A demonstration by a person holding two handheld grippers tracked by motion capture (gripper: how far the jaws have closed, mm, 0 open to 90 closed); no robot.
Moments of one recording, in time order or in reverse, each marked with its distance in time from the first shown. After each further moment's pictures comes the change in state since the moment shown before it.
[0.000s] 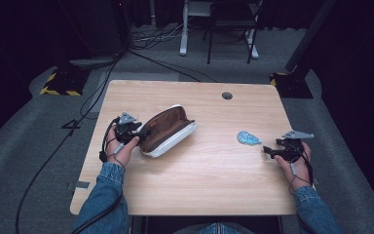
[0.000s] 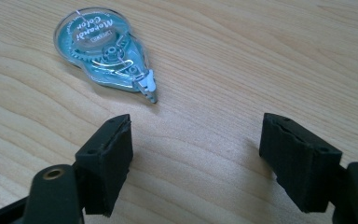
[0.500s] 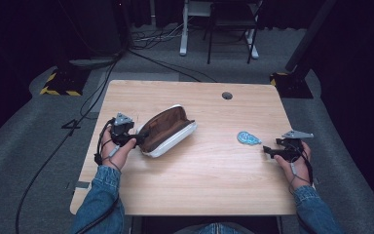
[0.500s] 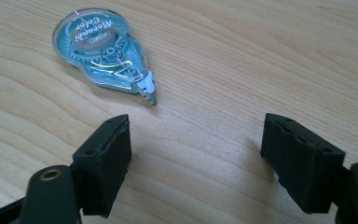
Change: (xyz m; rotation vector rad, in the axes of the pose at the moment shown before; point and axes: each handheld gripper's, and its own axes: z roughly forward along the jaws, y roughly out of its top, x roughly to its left) left arm -0.004 0.002 -0.018 -0.008 0.051 -0.008; right arm -0.001 0.001 0.001 0.000 0.001 -0.003
